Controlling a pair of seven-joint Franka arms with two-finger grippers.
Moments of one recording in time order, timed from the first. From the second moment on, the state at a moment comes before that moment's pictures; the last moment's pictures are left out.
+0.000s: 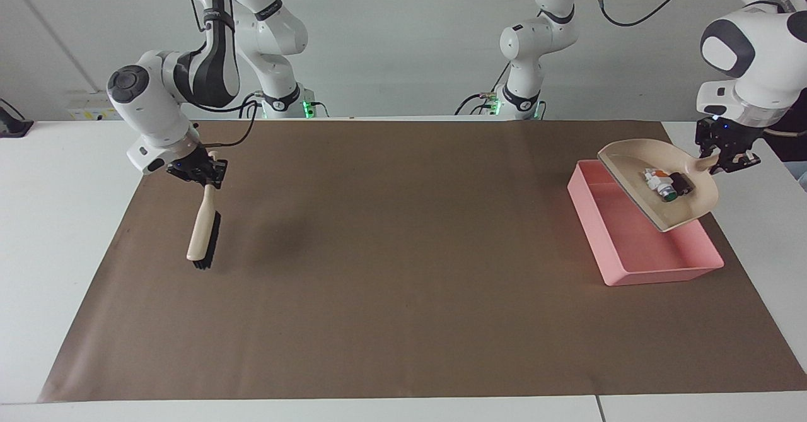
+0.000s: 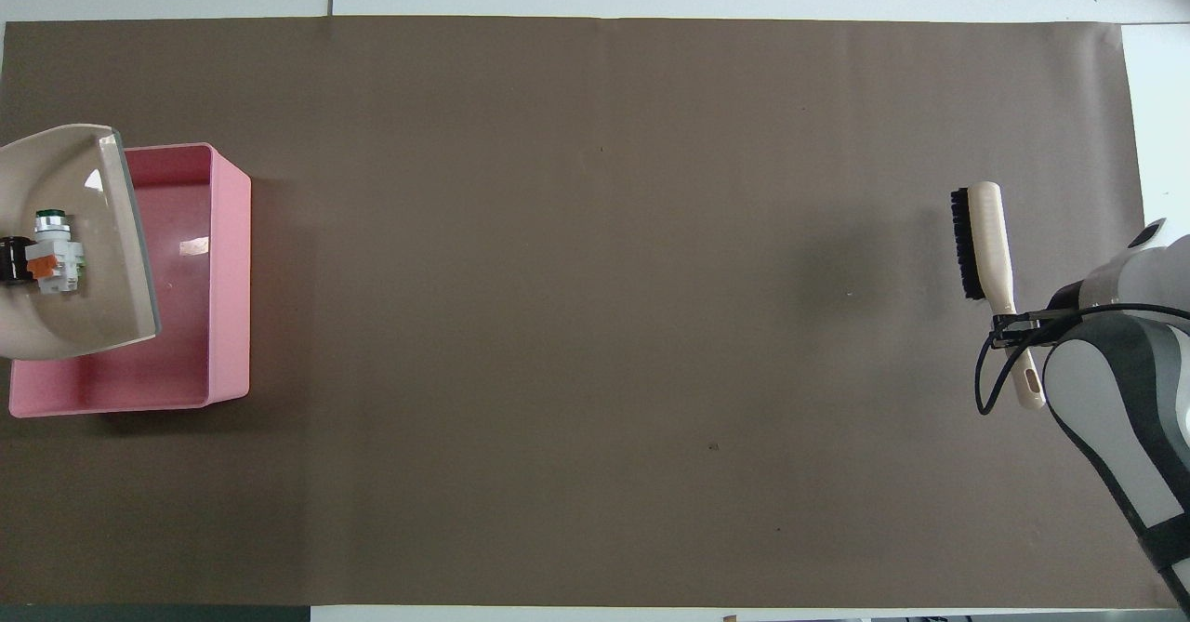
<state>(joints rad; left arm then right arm) 0.31 0.00 -0.01 -1.84 0.25 1.91 1.63 -0.15 -0.10 -0.03 -2.30 -0.02 2.08 -0.16</state>
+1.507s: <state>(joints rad) 0.12 0.04 -0.03 -1.92 1.20 1.85 1.26 -0.22 -0.09 -0.02 -2.39 -0.02 2.20 -0.20</state>
